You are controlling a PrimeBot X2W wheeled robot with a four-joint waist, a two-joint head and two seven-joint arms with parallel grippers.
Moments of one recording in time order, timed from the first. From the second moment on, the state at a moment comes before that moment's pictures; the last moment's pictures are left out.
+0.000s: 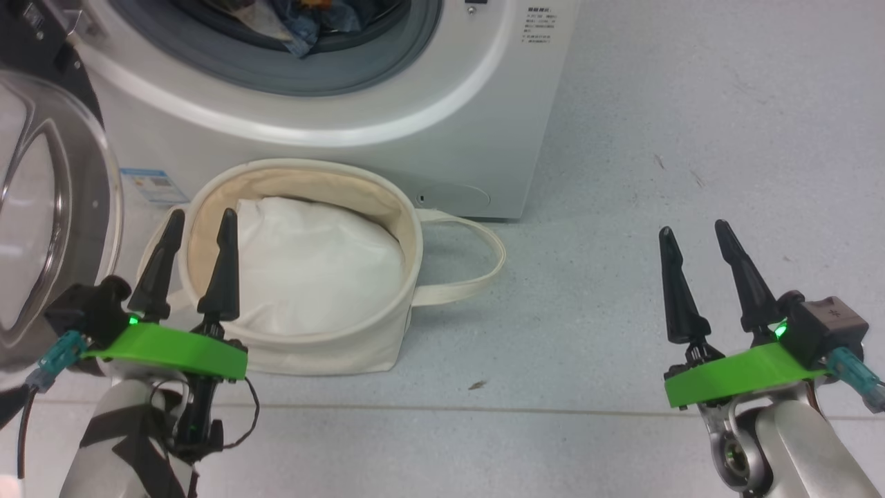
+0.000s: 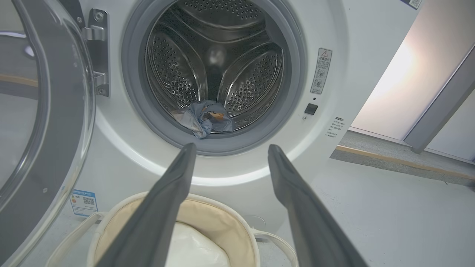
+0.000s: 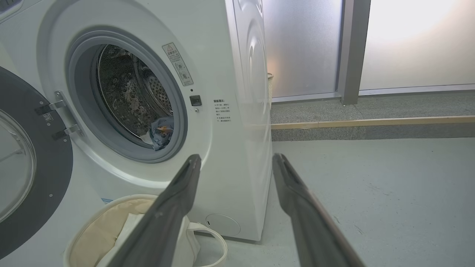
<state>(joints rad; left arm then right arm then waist) -0.43 0.17 -0.05 0.43 -0.42 -0.12 -0.25 -0.20 -0.23 0.23 0.08 0.38 0.13 -0.25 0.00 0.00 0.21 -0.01</state>
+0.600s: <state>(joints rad) -0.39 0.16 -0.05 0.42 -0.42 -0.12 -0.25 -0.20 -0.23 0.24 0.09 0.38 0.13 -0.25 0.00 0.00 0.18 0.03</state>
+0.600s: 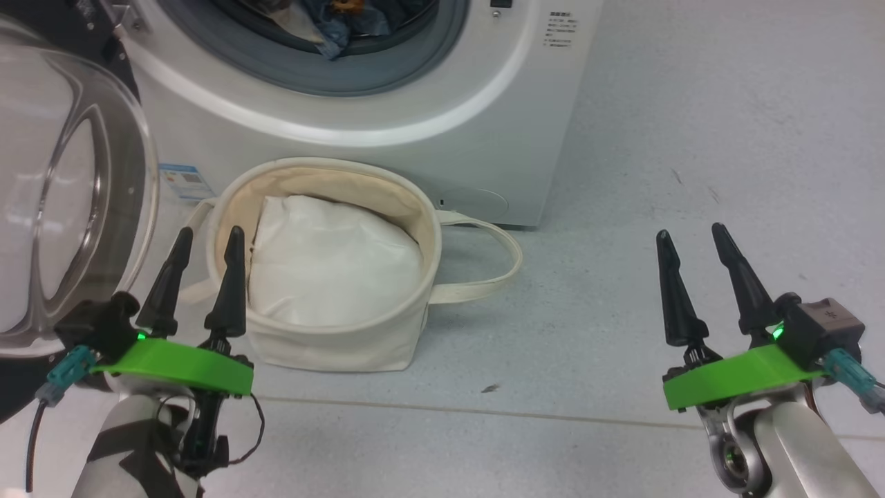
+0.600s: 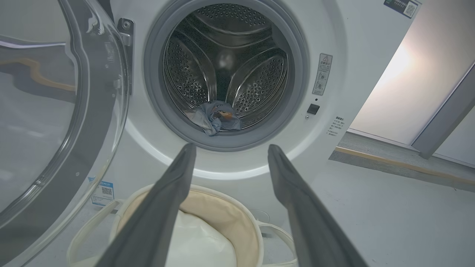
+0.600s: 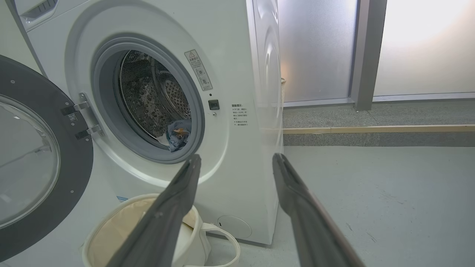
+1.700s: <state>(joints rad) -0.28 0.12 -0.02 0.43 -0.46 -0.12 -0.25 -0.20 -0.28 0.32 0.15 0.43 0.13 -0.25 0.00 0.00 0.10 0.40</state>
